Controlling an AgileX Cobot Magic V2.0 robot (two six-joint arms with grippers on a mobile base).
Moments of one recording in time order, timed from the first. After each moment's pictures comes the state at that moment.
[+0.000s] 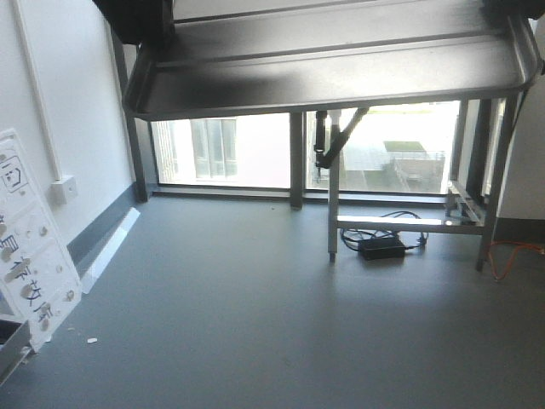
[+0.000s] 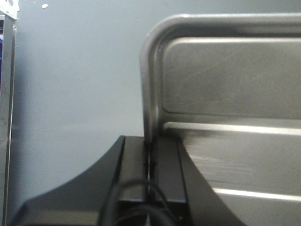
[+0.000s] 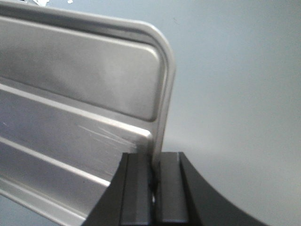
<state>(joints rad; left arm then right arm) -0.85 1.58 -1.54 0.42 1.16 -0.72 0.49 1.17 -1.15 -0.13 0.94 0.50</state>
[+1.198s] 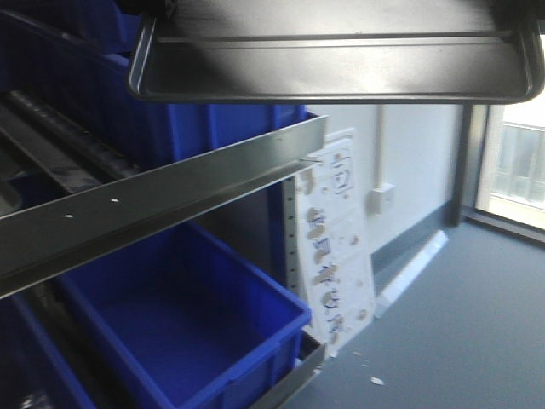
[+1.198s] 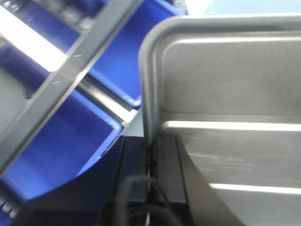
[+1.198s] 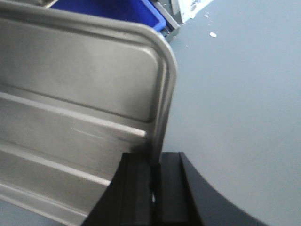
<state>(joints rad) -0.95 1.57 -1.55 0.54 1.19 -0.80 0.49 1.17 -1.15 -0.15 0.95 0.51</state>
